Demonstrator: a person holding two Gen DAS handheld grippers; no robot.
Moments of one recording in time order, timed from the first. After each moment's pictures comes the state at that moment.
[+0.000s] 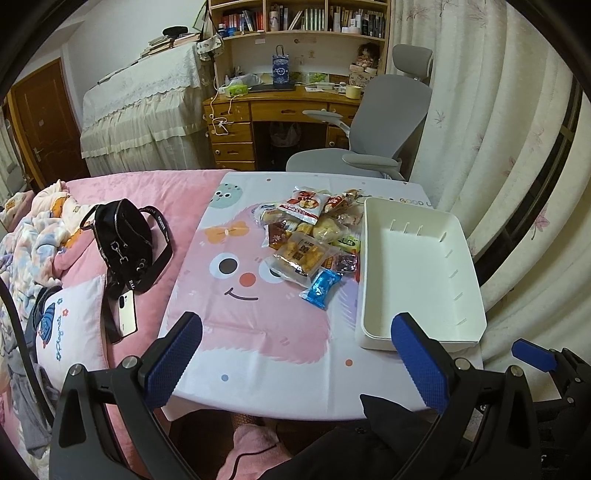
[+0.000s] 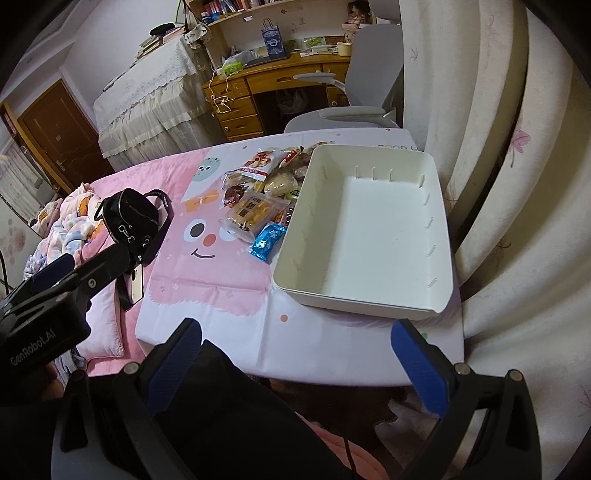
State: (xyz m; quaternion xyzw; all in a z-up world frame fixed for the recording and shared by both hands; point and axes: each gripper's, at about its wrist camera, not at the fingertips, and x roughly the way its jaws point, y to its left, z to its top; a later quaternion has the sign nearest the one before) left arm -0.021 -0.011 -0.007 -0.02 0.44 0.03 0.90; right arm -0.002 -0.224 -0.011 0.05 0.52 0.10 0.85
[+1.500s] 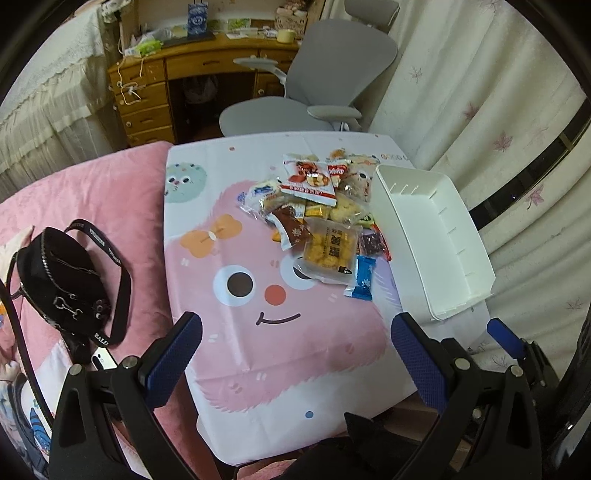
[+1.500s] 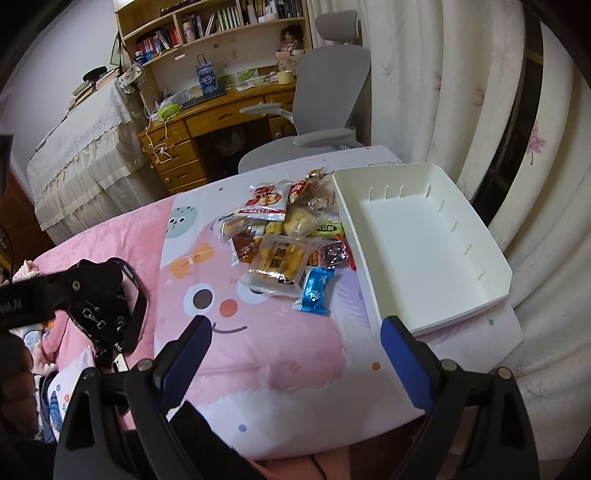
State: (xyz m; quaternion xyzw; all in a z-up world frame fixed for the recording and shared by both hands) left arm 0.135 0.163 -0.058 -0.01 0.54 -0.17 0.82; right arm 0.049 -0.045 -0.047 0.09 0.45 -0.08 0.88
